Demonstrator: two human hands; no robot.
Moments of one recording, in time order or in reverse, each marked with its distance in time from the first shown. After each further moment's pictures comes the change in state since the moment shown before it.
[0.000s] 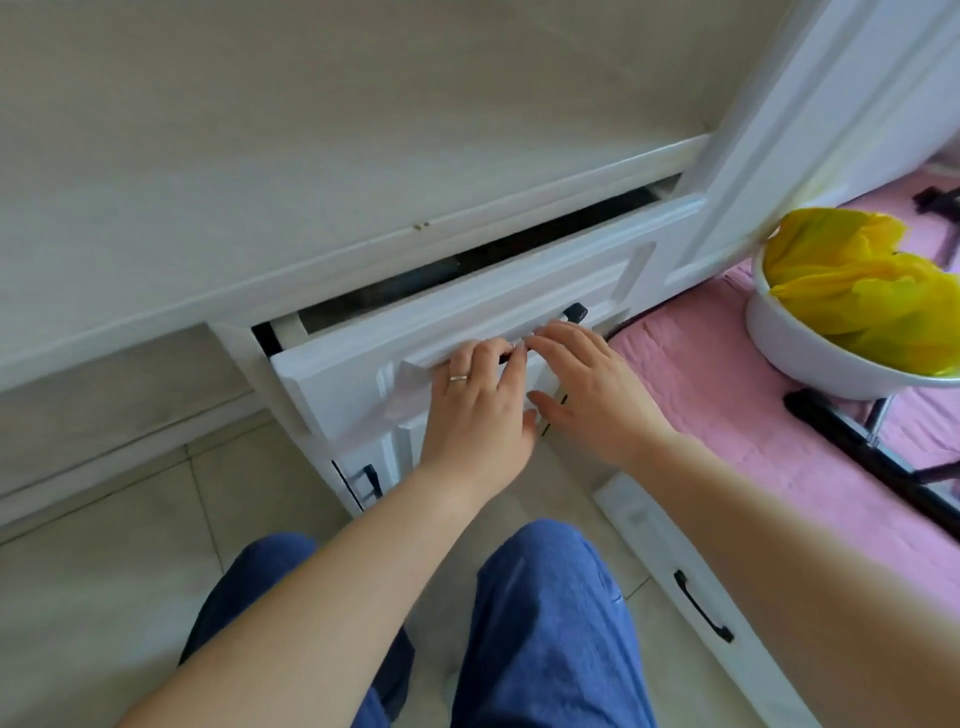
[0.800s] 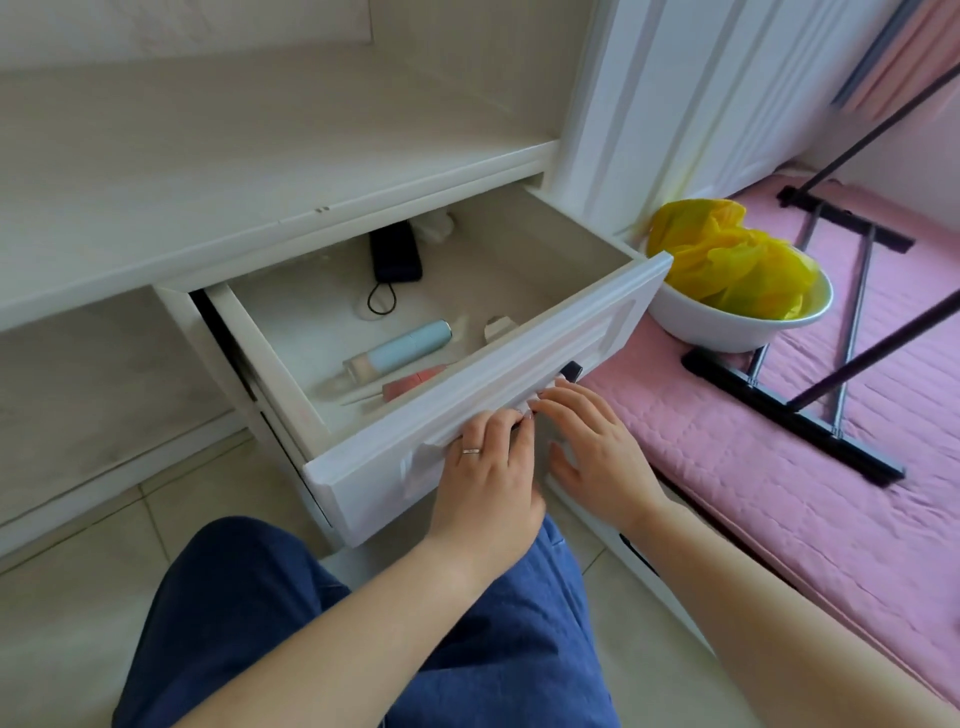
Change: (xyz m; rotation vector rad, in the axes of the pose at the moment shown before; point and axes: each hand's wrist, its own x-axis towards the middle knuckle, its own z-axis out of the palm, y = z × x) left_hand -0.113 0.106 -0.002 0.041 -0.015 0.174; right_hand -0.167 -0.006 -0.019 0.017 0.261 0.078
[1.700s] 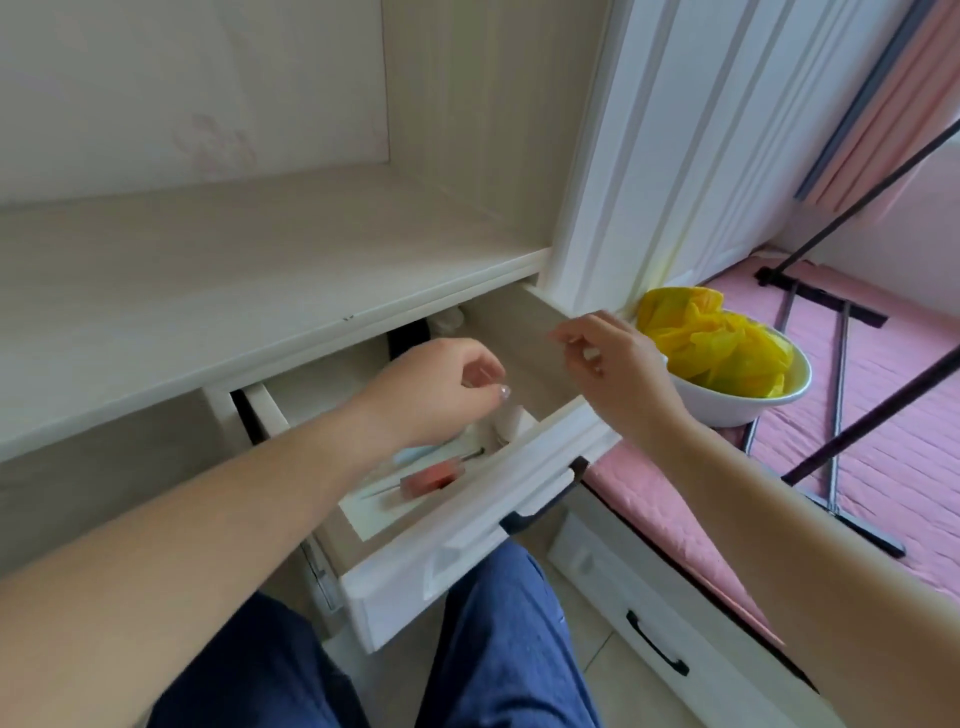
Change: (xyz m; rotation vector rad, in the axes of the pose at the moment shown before) left_hand 0.097 -0.060 -0.160 -0.579 -0.222 -0.111; right_hand 0.126 -0.013 -0.103 0.200 0.189 0.162
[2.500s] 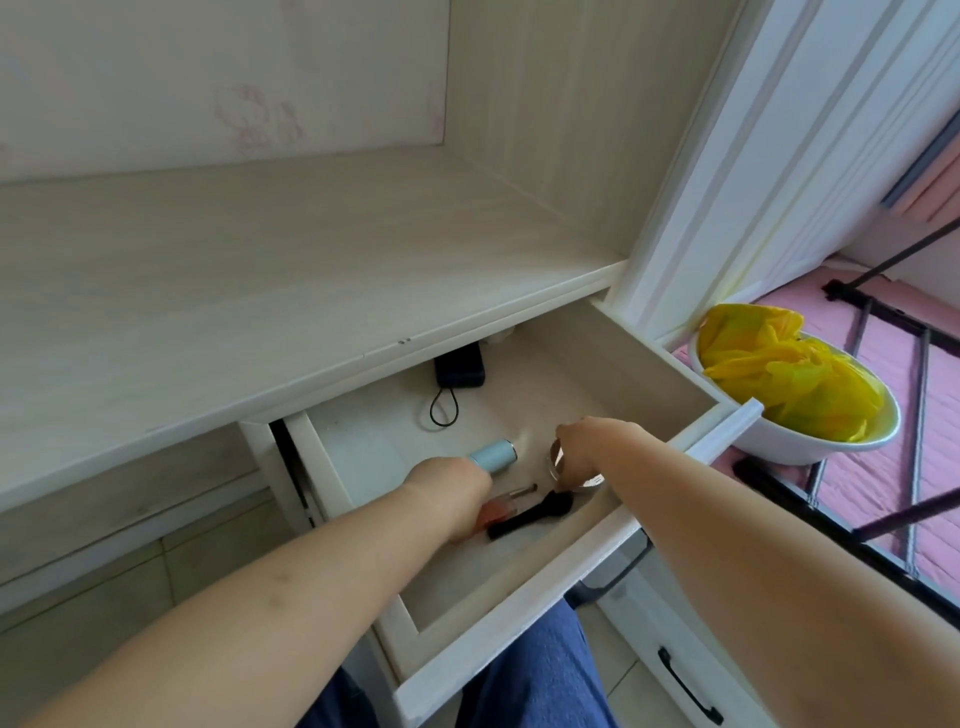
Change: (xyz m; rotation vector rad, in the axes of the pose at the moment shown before) left_hand 0.053 -0.119 0.068 0.822 -0.425 -0.088; right_hand 0.056 0.047 0.137 -0.773 -1.157 0.336
